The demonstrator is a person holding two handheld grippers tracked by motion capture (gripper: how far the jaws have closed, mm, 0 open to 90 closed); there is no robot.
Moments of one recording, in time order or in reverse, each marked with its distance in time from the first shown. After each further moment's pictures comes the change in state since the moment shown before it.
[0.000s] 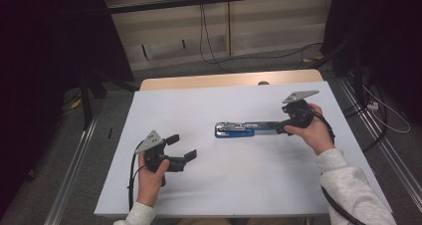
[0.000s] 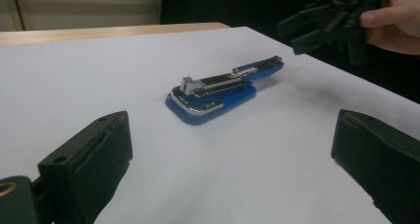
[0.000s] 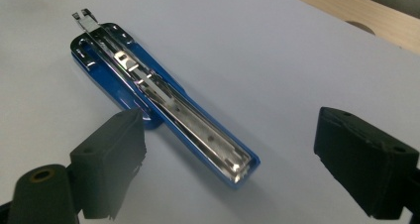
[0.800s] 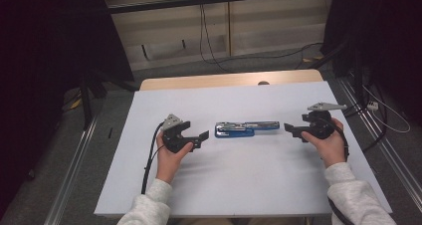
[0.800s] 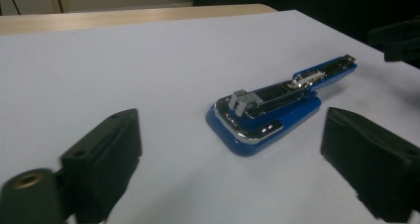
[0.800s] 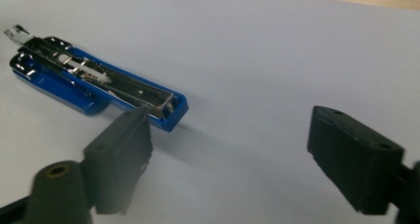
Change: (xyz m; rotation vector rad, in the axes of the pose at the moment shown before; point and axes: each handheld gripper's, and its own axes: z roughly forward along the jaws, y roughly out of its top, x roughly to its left) left arm 0.023 0.015 0.065 0.069 0.115 -0.031; right arm -0.021 -0.051 -0.019 -0.097 -0.126 0.213
